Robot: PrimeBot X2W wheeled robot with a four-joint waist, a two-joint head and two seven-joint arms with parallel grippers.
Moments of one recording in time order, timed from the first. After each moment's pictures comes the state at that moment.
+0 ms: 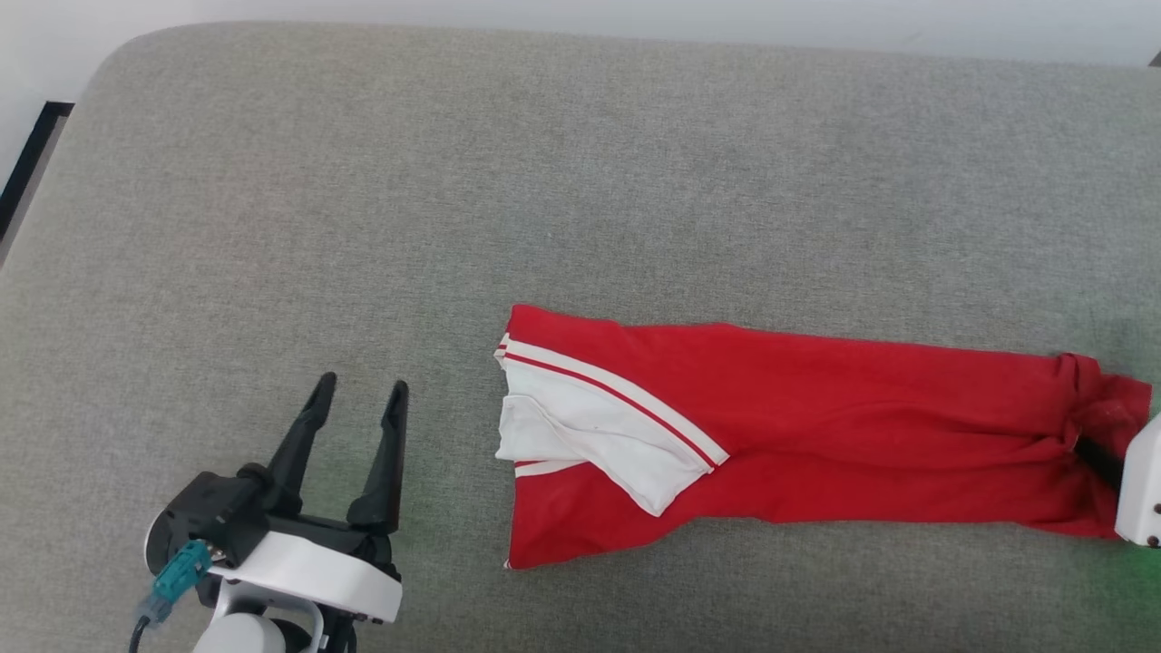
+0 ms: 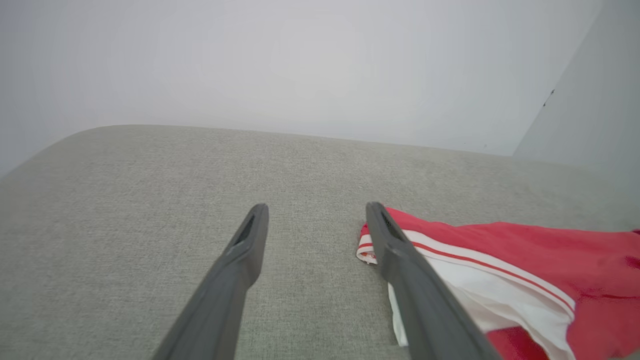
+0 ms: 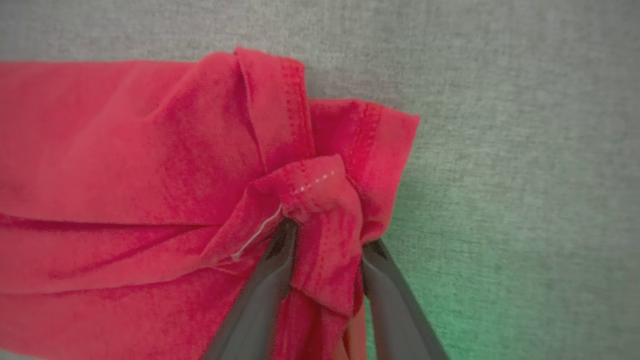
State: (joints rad) left arm -0.10 0.22 -0.18 0.12 -0.37 -0.13 -0.26; right arm -0.27 -0.52 -0.01 0.42 0.59 0.13 0.67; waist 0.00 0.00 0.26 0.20
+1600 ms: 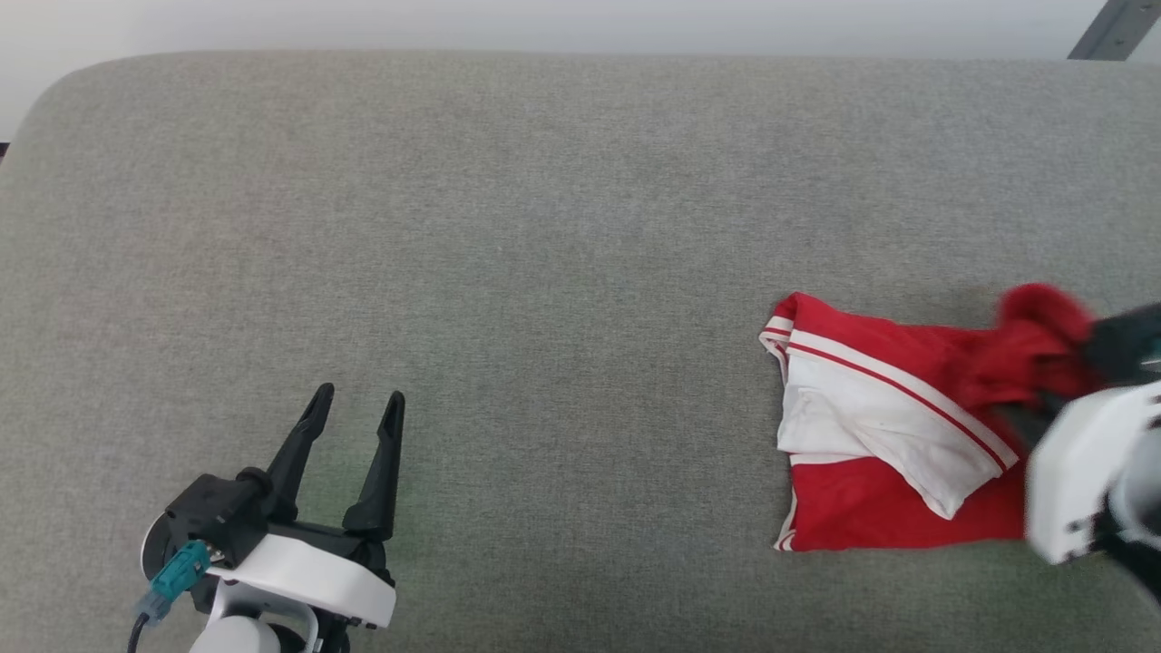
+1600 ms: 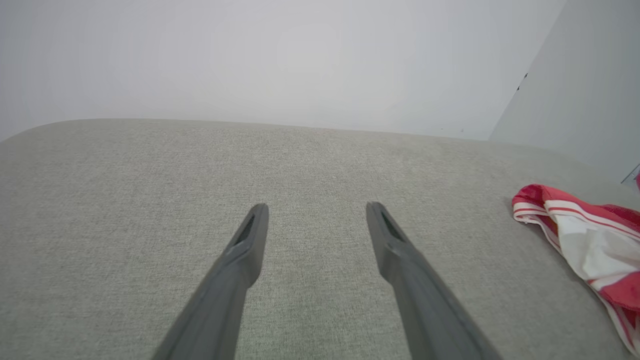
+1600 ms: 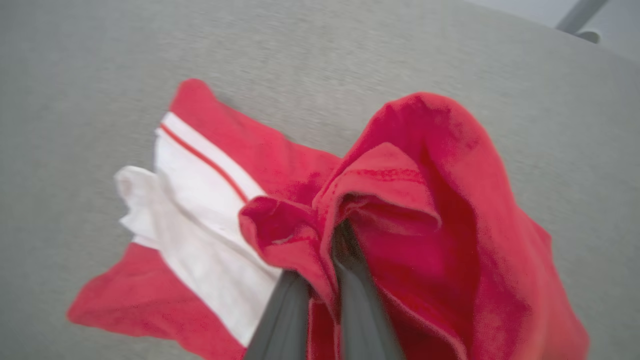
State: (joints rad) left arm -0.10 0.24 -0.20 0.16 -0.39 -0.13 -0.26; right arm -0.17 -0.50 0.08 -0.10 0.51 0.13 0.67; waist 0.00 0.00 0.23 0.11
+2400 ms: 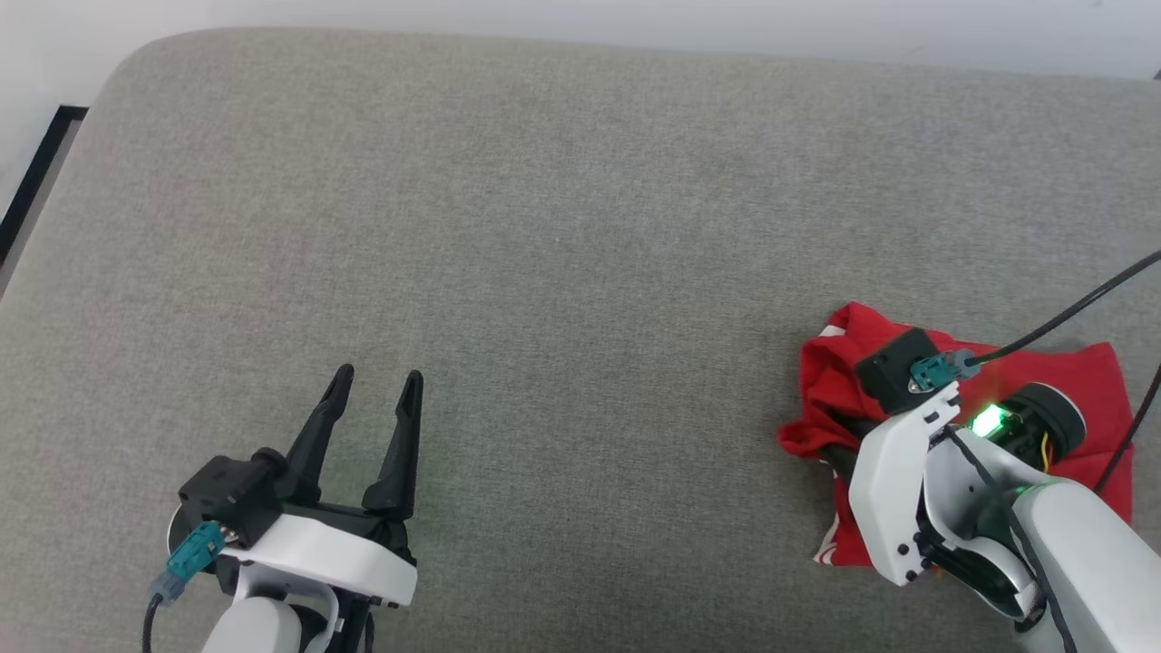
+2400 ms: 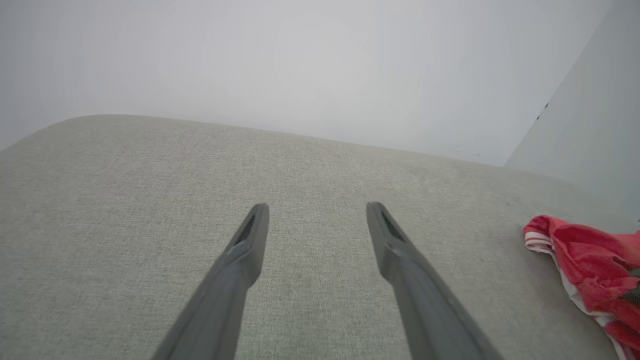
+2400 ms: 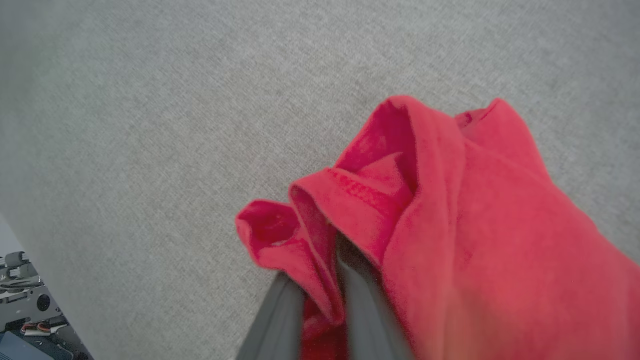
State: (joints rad) left arm -0.13 0.20 -0.21 0.17 -0.42 -0.13 -0.26; right arm -0.34 -0.44 0.45 0.05 0.48 0.13 0.64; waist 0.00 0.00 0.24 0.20
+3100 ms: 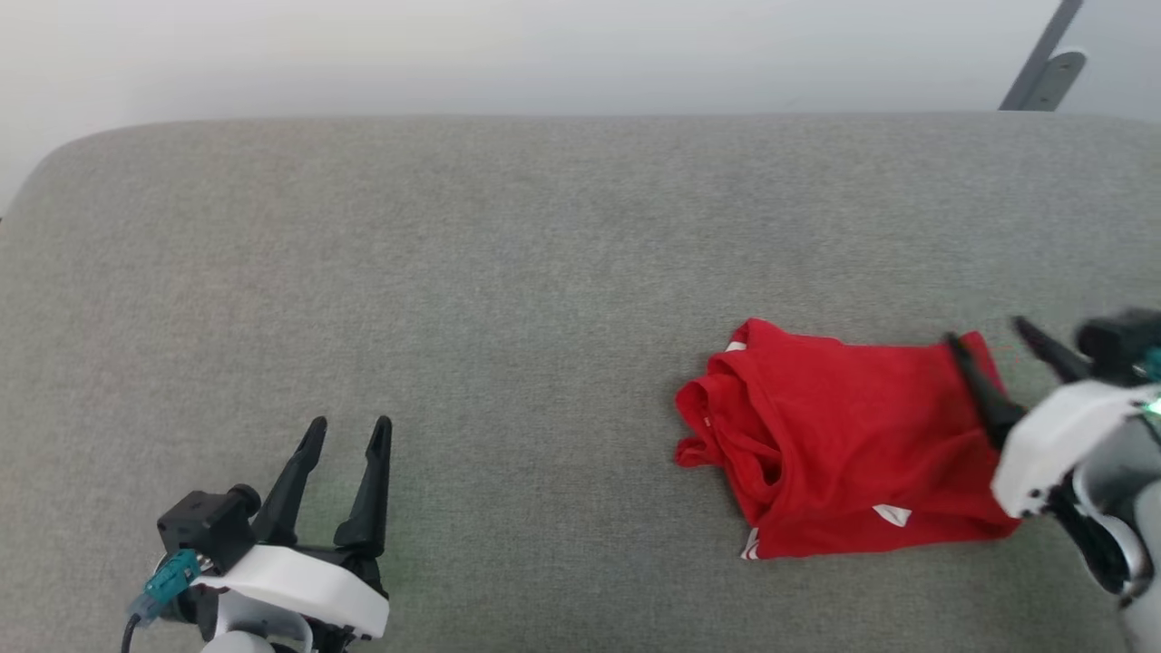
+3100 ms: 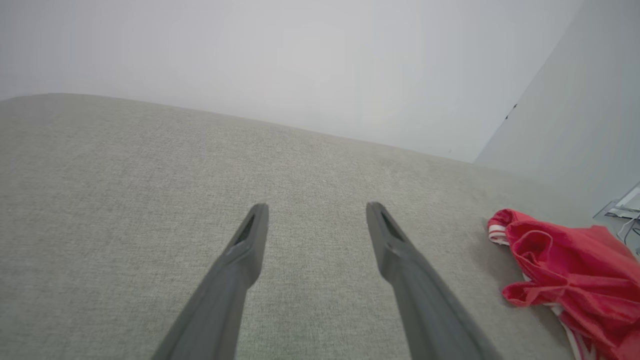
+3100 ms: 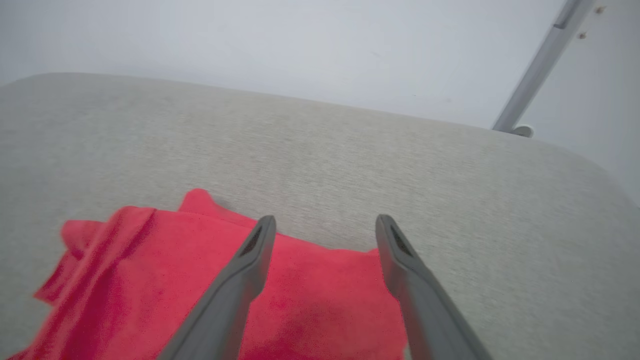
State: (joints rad) left arm -0.10 0.22 -0.19 0.26 -0.50 -0.13 -0.26; right arm -0.31 -0.44 0.19 0.26 0.48 0.13 0.18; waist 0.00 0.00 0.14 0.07
